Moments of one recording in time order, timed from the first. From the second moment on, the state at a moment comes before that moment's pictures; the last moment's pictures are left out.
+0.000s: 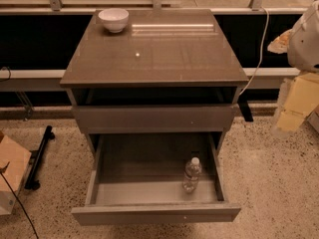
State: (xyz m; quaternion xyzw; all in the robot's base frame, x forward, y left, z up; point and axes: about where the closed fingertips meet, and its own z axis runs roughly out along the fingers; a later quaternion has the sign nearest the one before) arm 0.438 -0.217 0.976 -0.60 0.78 -0.03 0.16
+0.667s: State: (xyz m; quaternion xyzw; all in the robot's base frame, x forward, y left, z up) arm 0.441 -0.216 0.974 -0.60 0.77 -0.01 0.20
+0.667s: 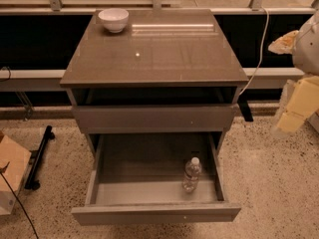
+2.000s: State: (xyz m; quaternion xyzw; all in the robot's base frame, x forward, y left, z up) arm 0.454 -0.208 0.925 -0.61 0.72 0.09 0.31
